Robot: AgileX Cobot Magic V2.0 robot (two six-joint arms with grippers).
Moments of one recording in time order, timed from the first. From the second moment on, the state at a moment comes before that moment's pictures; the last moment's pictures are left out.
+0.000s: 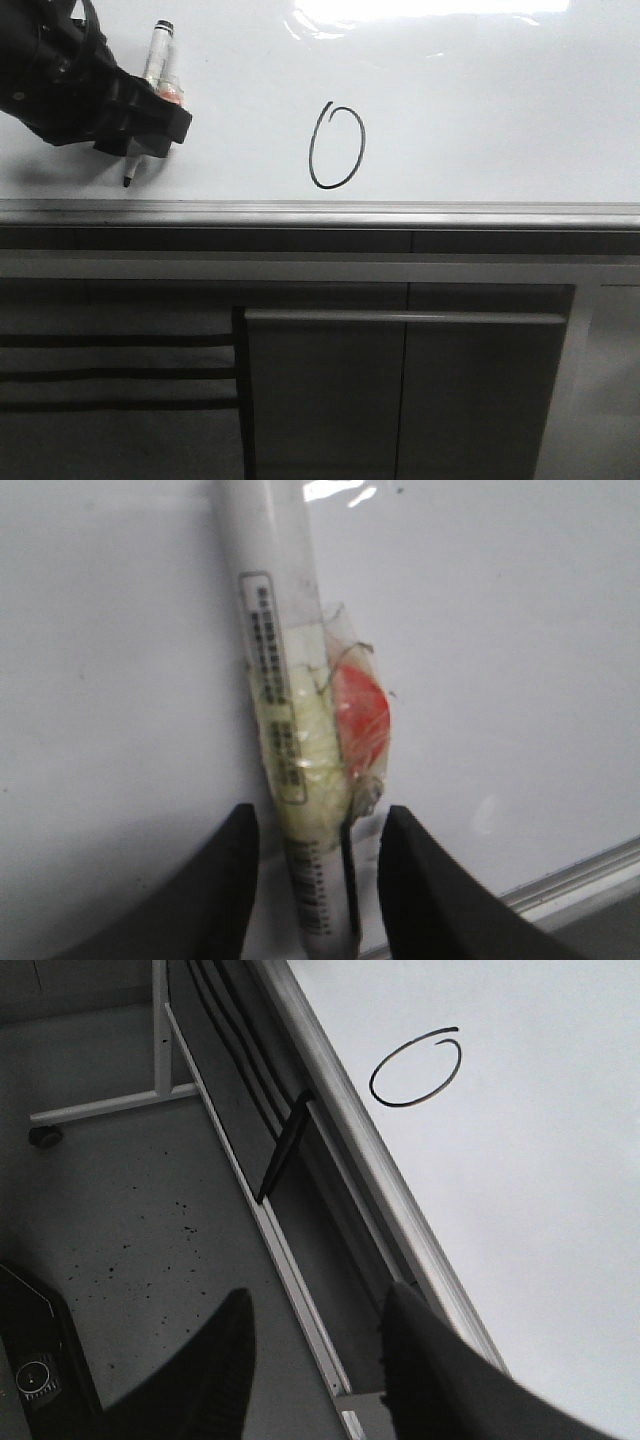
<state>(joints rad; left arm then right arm) -0.48 1.55 -0.86 -0.90 -0.12 0.95 0.07 0.90 -0.98 0.66 1.06 -1.31</state>
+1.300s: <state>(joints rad) -0.05 0.58 -0.73 -0.22 0.50 0.23 0.07 0.47 -0.61 0.17 0.47 -0.20</state>
